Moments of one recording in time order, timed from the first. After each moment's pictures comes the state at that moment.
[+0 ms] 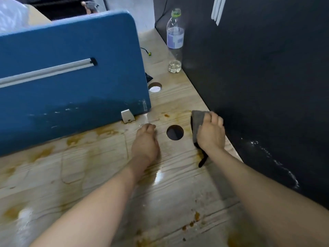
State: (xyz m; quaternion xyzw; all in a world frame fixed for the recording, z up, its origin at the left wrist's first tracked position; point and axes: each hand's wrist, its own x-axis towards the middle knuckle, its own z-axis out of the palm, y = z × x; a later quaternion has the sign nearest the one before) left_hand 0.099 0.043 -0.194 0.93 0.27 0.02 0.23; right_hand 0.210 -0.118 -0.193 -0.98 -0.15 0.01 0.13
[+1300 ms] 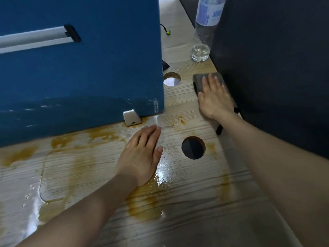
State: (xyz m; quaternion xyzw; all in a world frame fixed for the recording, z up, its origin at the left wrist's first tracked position) left_hand 0.095 0.094 -0.242 0.98 0.17 -0.01 0.10; right_hand 0.343 -0.007 -0.225 -0.94 -0.31 0.11 0.04
